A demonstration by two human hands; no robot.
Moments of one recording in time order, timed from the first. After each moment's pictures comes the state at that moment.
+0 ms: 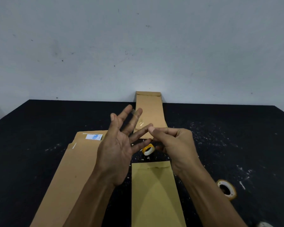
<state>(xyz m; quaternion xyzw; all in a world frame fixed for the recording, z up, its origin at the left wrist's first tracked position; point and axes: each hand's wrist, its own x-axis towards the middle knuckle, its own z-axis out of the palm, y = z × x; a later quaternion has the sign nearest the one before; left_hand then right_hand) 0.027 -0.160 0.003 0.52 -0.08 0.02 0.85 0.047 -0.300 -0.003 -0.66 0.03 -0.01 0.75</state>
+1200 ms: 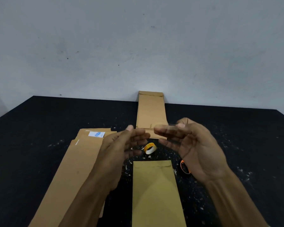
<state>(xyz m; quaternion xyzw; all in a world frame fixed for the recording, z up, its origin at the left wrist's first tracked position) 0.010 -0.153 -0.002 0.66 0.04 0.03 0.75 0.028 -0.333 0.023 -0.53 -0.10 0.09 0.84</state>
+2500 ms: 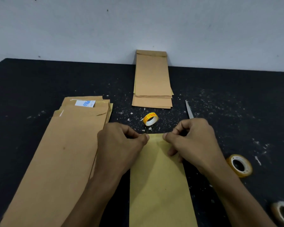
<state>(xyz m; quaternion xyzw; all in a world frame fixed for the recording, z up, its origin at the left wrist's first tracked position) 0.012 -0.166 -0.057 0.87 0.14 0.10 0.47 0.032 -0.331 -0.042 -0.87 0.05 0.05 0.48</state>
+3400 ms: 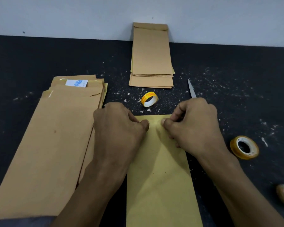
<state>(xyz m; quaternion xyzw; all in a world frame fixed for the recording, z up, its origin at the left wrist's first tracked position) 0.011 -0.178 -0.055 0.92 0.15 0.11 0.36 0.032 -0.326 -0.055 -0.92 0.03 -0.02 0.39</state>
